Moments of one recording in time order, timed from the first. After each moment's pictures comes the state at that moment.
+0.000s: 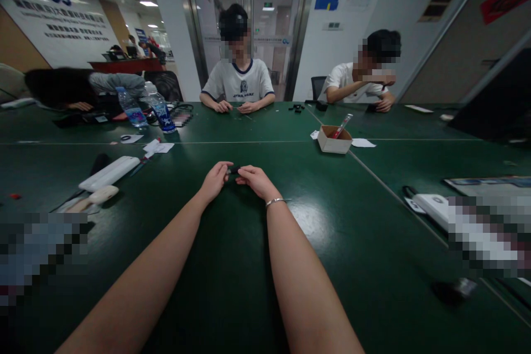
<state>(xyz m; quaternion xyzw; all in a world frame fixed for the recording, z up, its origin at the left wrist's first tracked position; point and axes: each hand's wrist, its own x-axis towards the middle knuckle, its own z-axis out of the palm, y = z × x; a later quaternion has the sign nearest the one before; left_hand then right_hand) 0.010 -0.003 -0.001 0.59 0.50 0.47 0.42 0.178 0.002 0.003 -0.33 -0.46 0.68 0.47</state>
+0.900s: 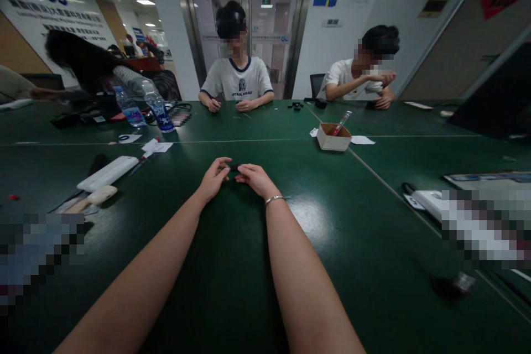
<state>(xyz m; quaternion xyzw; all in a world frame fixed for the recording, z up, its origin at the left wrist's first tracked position) 0.010 -0.007 0.004 0.63 0.45 0.50 0.38 0.180 0.004 0.001 -0.32 -0.44 0.69 0.49</state>
